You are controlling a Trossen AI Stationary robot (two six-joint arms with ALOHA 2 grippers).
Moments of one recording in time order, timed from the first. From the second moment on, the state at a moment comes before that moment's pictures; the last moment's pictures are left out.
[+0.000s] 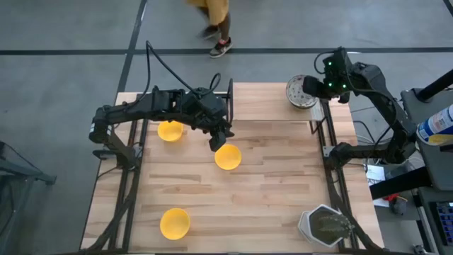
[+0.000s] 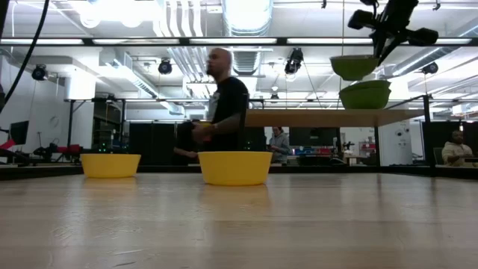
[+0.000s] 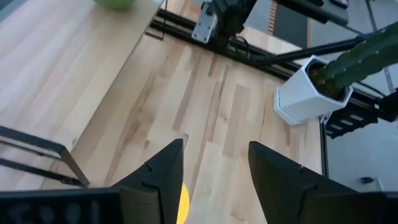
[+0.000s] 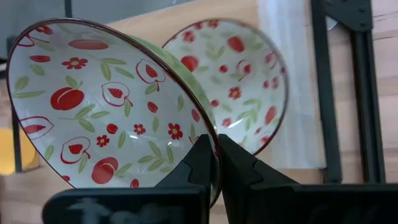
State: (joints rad) left arm 0.06 1.61 1.94 -0.97 0.02 -0.32; right arm -0.96 1.17 1.45 -1.36 -0.04 0.78
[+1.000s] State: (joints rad) left arm 0.05 1.60 1.91 -0.96 0.04 -0.34; right arm -1.16 1.34 1.45 -1.48 -0.17 0.54
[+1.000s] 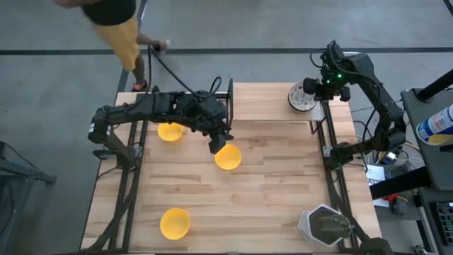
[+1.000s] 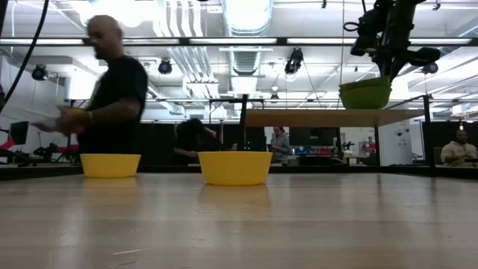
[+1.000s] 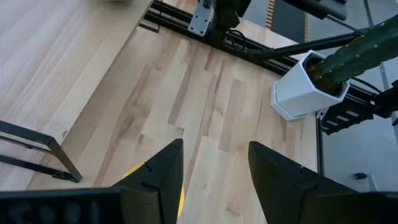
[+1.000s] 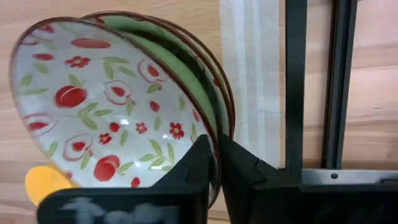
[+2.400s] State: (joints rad) left arm 0.04 1.60 1.91 -0.96 0.06 -0.37; right arm -1.16 1.30 1.45 -1.45 -0.10 0.58
